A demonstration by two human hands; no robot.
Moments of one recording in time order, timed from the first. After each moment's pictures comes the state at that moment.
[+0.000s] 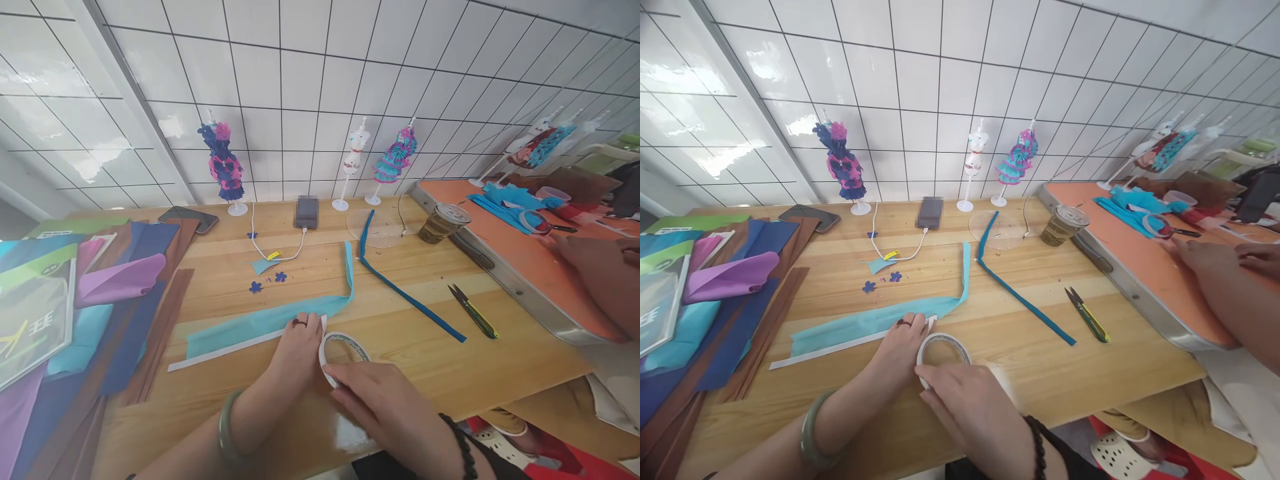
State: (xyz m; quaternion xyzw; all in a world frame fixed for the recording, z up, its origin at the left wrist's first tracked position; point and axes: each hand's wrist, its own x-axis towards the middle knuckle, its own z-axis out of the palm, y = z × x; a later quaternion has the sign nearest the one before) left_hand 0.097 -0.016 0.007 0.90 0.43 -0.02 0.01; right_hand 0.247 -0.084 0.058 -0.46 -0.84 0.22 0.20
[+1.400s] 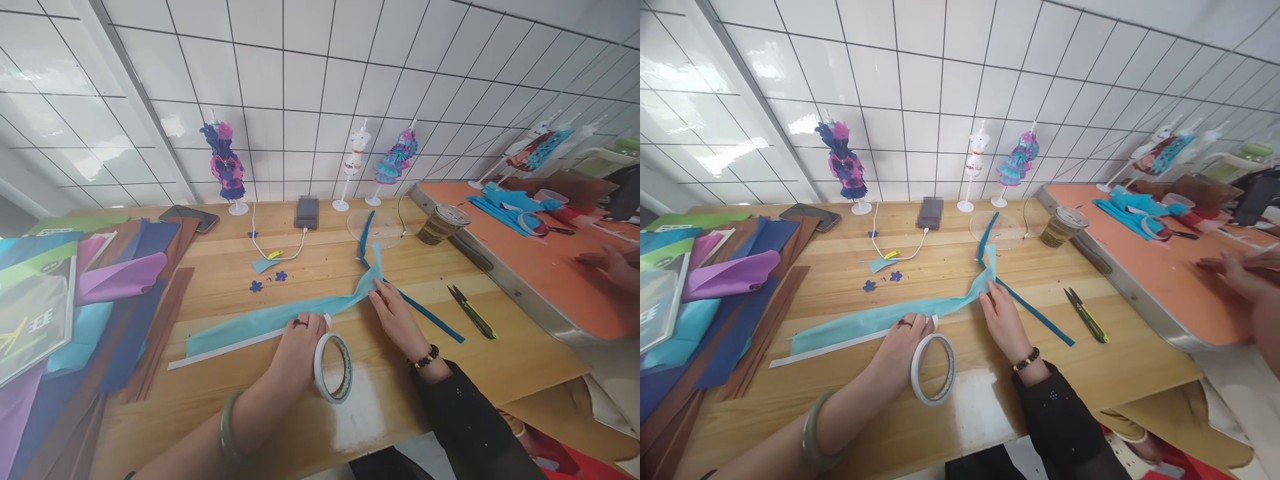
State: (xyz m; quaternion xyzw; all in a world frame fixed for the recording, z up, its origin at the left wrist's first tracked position) left_hand 0.096 -0.018 0.002 0.90 0.42 -0.03 -0.01; right_hand 0.322 0.003 -0.016 -0.67 -0.64 0.17 0.33
